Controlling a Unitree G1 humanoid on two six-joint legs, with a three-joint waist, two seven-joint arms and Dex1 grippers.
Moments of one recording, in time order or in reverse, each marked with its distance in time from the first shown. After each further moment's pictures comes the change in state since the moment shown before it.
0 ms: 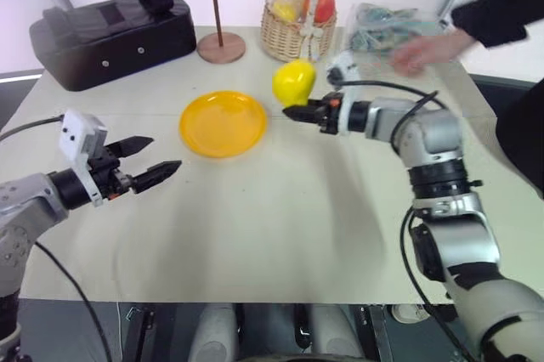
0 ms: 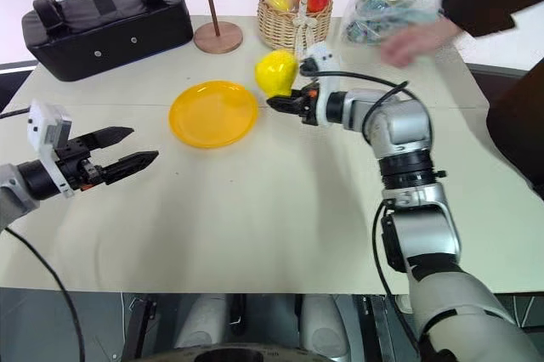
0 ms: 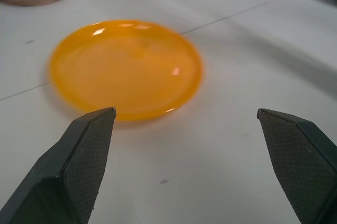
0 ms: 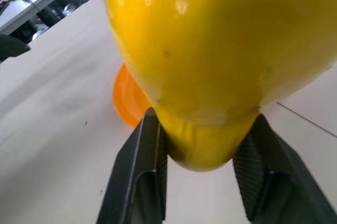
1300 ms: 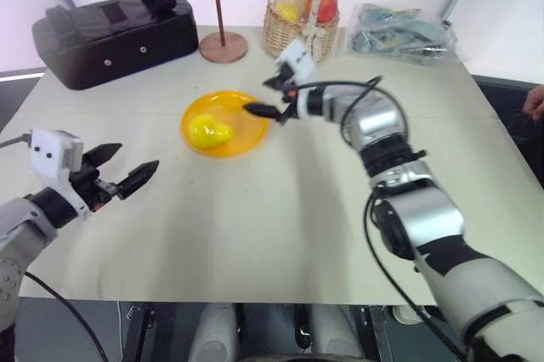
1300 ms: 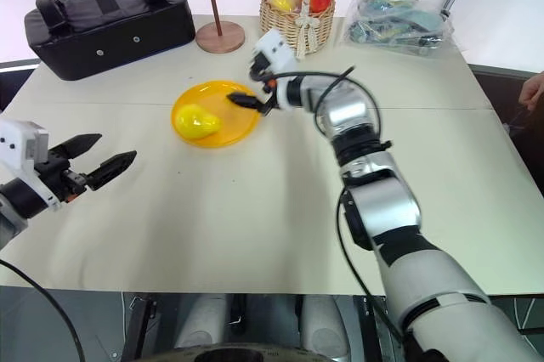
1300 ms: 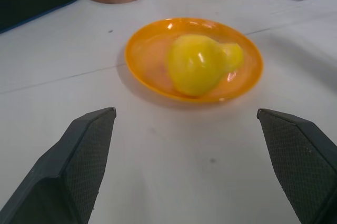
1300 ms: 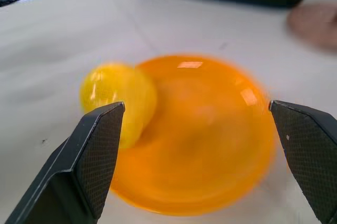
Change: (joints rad) left arm 0.084 -0.092 0.115 -0.109 -0.008 -0.002 0.179; right arm -0.168 0.044 0.008 0.276 -0.235 -0.382 0.113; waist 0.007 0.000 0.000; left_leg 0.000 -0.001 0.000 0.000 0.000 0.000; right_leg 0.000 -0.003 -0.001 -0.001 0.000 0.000
